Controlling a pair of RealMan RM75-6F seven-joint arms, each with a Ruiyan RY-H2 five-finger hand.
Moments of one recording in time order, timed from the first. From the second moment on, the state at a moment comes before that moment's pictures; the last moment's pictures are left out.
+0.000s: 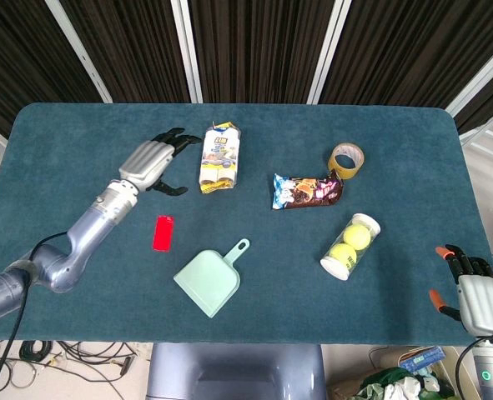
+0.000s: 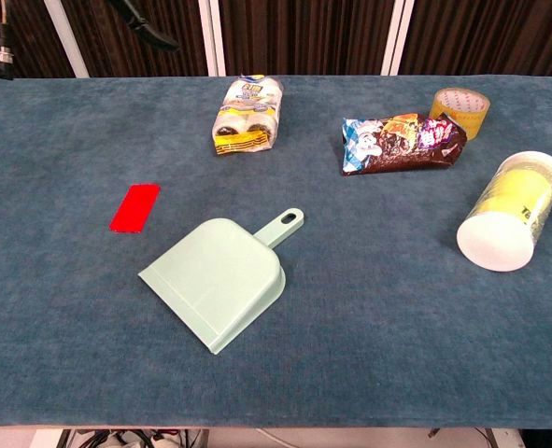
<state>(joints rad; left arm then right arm) -0.96 -1.31 -0.39 -1.36 1.18 0.63 -0.11 0.07 -1.14 0.09 -1.64 -1.44 1.48 -0.13</state>
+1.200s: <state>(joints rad) -0.99 -1.31 -0.24 -1.36 1.10 0.72 0.16 0.06 -1.13 0.09 -1.63 -1.44 1.49 -0.11</state>
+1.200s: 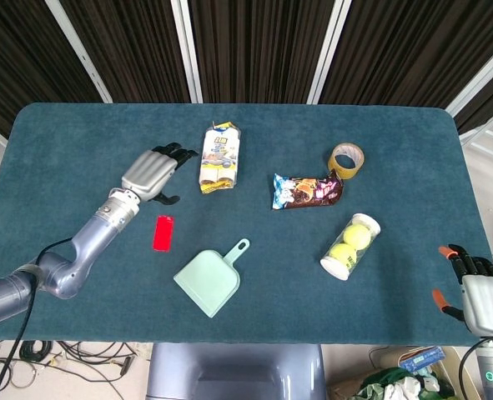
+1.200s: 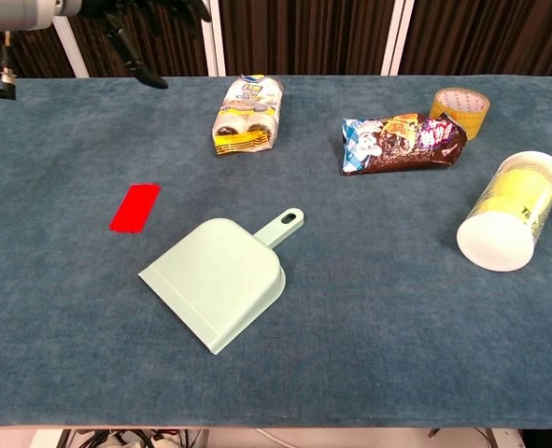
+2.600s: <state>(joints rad) -1.06 -1.45 -0.04 -1.24 0.73 0.56 0.37 0.06 -1.14 0.09 -1.64 -1.43 1.48 -0.12</state>
